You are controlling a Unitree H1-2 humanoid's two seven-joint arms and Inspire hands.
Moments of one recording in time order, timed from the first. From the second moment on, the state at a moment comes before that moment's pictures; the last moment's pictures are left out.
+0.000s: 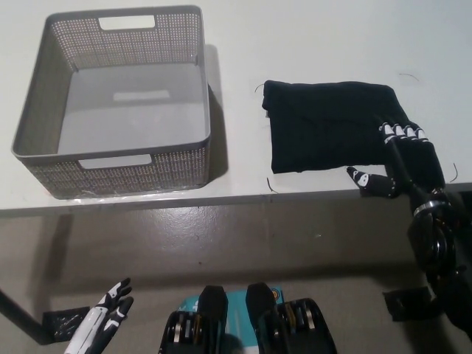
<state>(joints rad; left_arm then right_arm) 0.02 0.28 -0.05 0.31 0.21 -0.27 -0.10 -0.62 -0.30 0.29 0.61 -0.82 0.06 -0.20</state>
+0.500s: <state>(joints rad) 0.02 0.28 -0.05 0.30 0.21 -0.26 -0.11 -0.71 -0.21 0.22 0.81 -0.75 0.00 -0.33</state>
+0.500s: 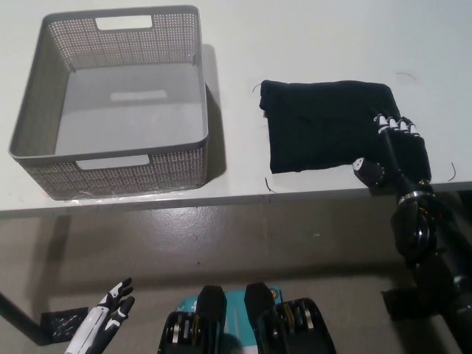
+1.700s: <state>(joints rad) 0.02 0.28 -0.05 0.30 0.21 -0.26 -0.11 -0.91 -0.05 0.06 0.76 -0.50 -0.21 -0.51</state>
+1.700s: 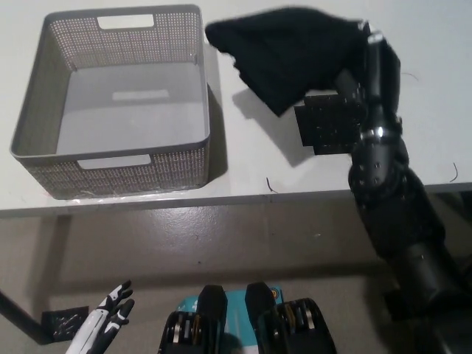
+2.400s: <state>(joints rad) 0.02 0.28 -0.11 0.27 0.25 -0.25 -0.11 -1.15 0.08 0.17 0.97 -0.51 -0.21 -0.52</state>
